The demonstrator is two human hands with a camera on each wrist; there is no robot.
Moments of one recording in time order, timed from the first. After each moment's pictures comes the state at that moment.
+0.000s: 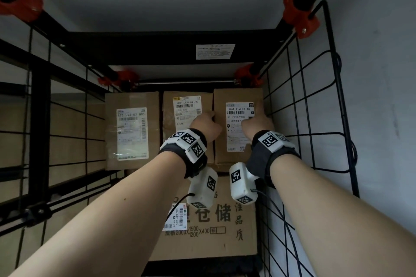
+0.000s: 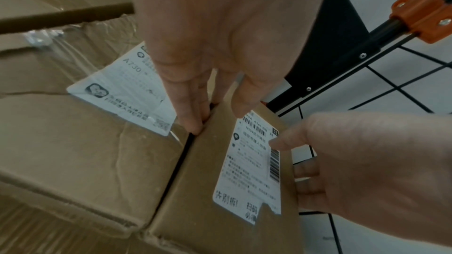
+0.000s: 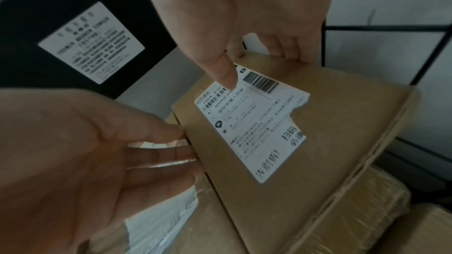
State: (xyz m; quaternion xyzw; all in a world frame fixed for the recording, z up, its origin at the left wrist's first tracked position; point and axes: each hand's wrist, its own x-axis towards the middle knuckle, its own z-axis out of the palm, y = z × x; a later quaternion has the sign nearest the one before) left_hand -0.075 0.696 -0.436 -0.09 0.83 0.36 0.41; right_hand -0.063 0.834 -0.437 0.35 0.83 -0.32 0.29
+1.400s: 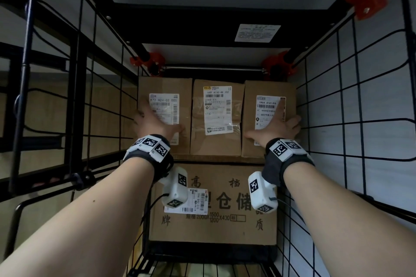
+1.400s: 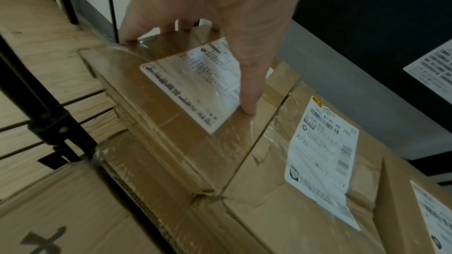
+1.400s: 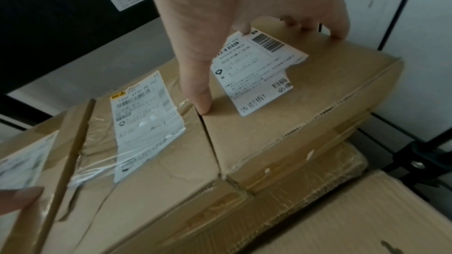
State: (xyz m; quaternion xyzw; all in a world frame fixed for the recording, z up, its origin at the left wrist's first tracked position) left_hand -0.026 0.539 -0.445 -0.36 0.86 0.29 0.23; right_hand -0.024 0.791 -0.438 0.33 0.86 -0.16 0.34
